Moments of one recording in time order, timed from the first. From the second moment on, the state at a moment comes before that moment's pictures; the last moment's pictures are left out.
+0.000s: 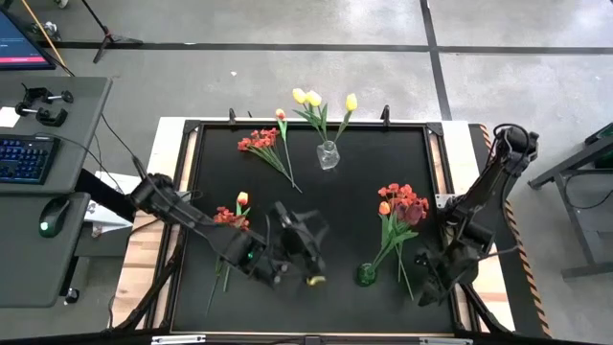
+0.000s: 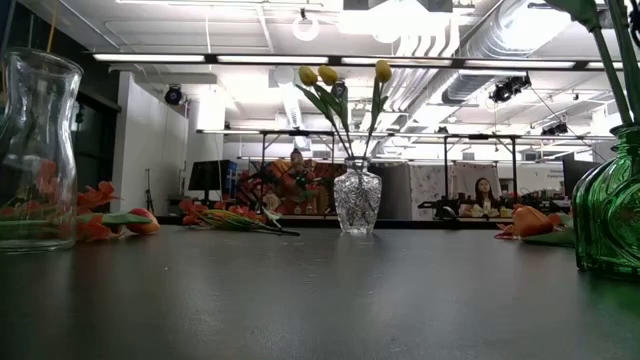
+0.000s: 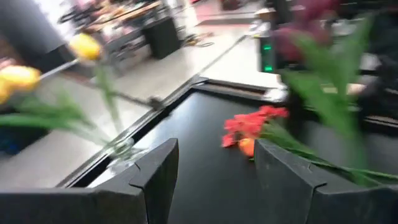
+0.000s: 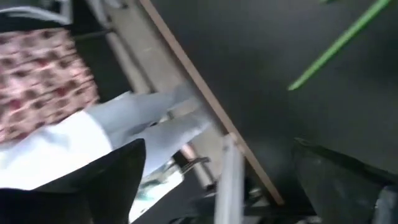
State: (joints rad) left arm -0.52 1.87 1.75 -0.59 -1.17 -0.46; right arm 1.06 0.99 0.52 -0.30 0.00 1.82
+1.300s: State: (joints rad) left arm -0.01 1.62 1.75 -0.04 0.04 0.04; right arm 0.72 0.65 0.82 -0.48 1.05 1.09
